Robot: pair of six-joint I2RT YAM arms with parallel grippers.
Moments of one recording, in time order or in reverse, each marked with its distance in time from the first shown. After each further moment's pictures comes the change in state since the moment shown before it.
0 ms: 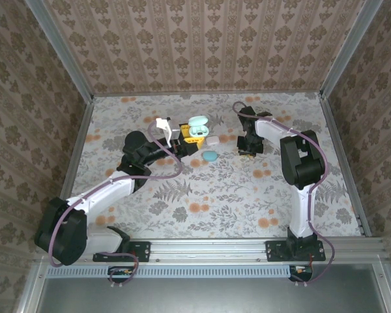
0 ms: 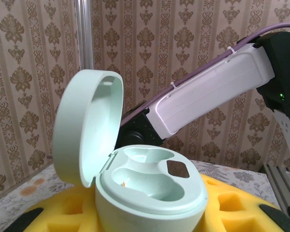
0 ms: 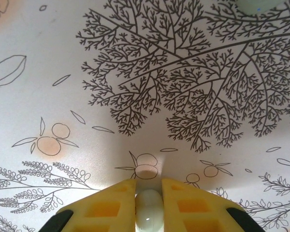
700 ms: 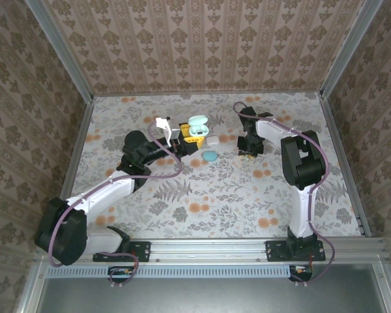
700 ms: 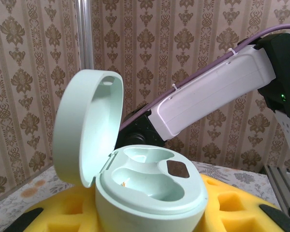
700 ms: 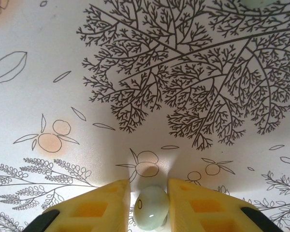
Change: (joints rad) left arm 0.000 0.000 0.006 0.000 0.000 0.000; right arm -0.005 -0.008 -0.013 0.013 -0.008 0.000
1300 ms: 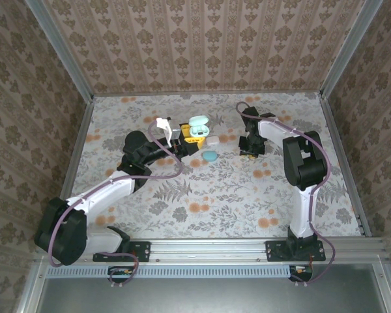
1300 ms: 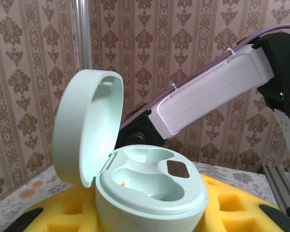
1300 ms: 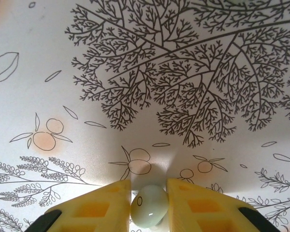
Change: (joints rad) left arm -0.006 0.000 0.001 0.000 0.000 0.000; right arm -0.015 -0.014 -0.023 0.015 -0.027 0.004
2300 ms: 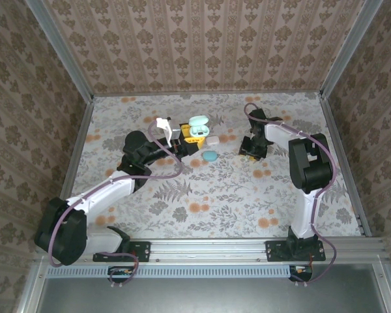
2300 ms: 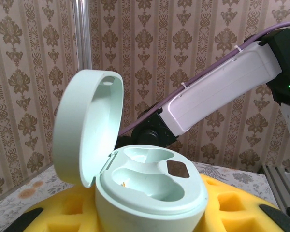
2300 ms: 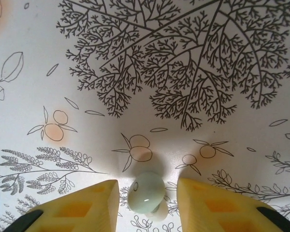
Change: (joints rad) left arm 0.000 0.000 0.000 0.000 0.000 0.000; right arm -0.049 -0.070 -0.118 0.105 -0.123 0.093
